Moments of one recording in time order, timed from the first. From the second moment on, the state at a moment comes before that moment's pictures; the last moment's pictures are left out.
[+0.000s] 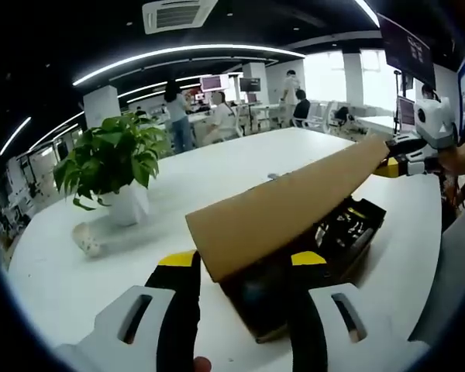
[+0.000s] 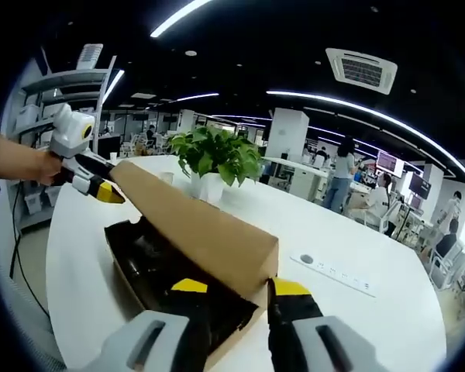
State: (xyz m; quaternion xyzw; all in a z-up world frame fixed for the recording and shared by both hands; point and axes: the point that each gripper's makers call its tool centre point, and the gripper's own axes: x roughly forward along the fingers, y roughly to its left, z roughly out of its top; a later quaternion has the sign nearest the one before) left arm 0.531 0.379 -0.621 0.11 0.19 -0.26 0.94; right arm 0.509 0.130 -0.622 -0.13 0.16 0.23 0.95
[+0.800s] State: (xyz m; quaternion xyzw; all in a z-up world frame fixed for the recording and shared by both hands) left arm 0.558 0.385 -0.606 0.12 0.17 -0.25 0.95; right arm 0.536 0.120 -0.606 -0.16 0.14 0.22 0.95
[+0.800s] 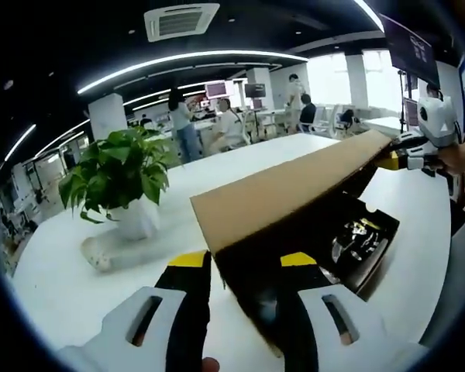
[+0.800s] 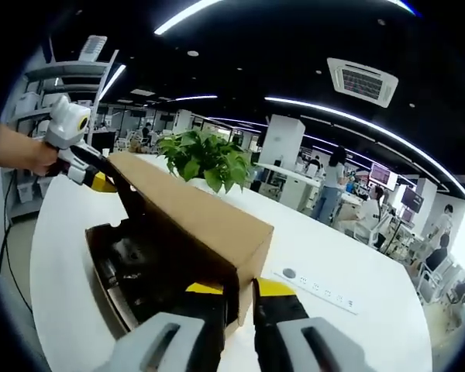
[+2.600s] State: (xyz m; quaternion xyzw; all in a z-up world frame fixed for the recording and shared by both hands) left arm 0.590 0.390 -0.659 0.12 0.21 -0.21 0.95; right arm 0.580 0.107 -0.592 -0.14 0.15 0.19 0.96
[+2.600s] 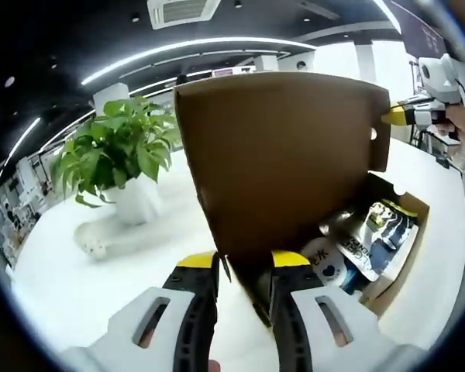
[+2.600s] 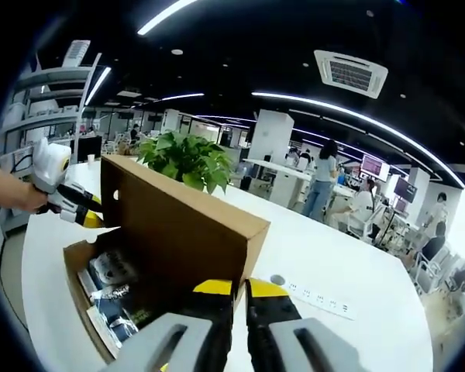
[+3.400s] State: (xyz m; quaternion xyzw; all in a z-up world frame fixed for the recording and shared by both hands) left arm 0.600 0.406 -0.686 0.09 0.24 -0.17 0.95; right arm 0.594 0.105 -0.592 -0.12 0.16 0.18 0.96
